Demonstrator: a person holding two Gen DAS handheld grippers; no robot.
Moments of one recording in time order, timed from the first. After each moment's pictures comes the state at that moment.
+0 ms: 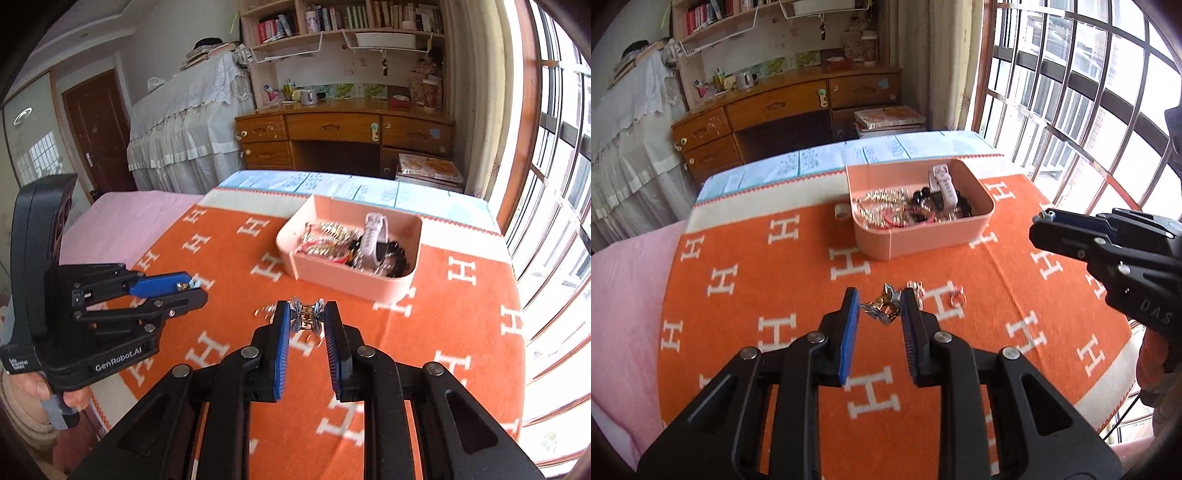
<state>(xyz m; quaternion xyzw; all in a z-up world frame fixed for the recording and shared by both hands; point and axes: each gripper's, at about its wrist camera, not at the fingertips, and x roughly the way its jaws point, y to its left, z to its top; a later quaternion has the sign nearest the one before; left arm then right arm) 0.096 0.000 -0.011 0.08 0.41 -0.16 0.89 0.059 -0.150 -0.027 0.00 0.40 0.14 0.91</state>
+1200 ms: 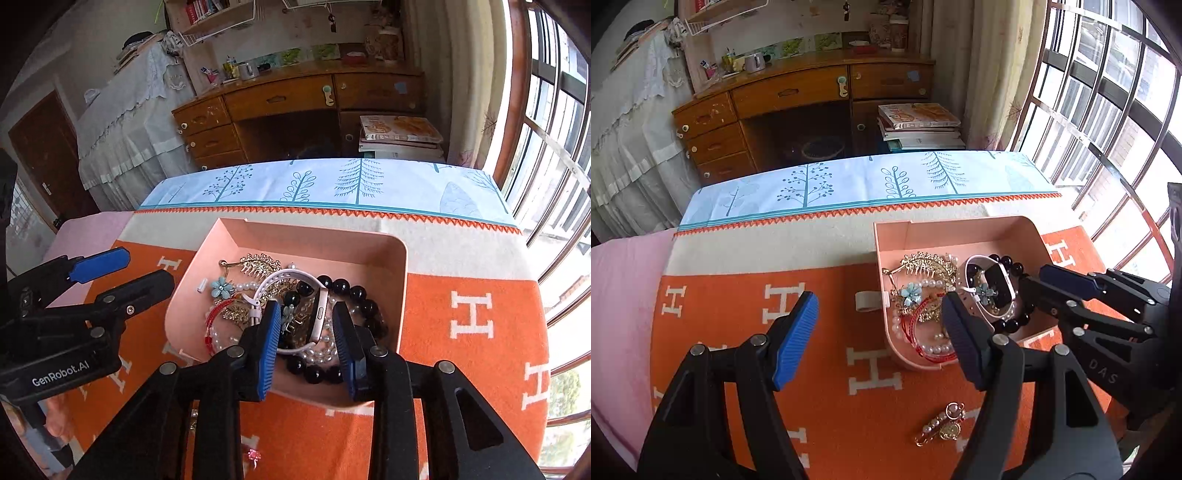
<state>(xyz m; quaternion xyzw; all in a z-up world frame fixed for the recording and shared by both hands) 0.246 -0.007 -0.038 0.05 0.45 -0.12 0.88 0.234 -0.167 -0.090 0.05 0.46 0.07 0.88</state>
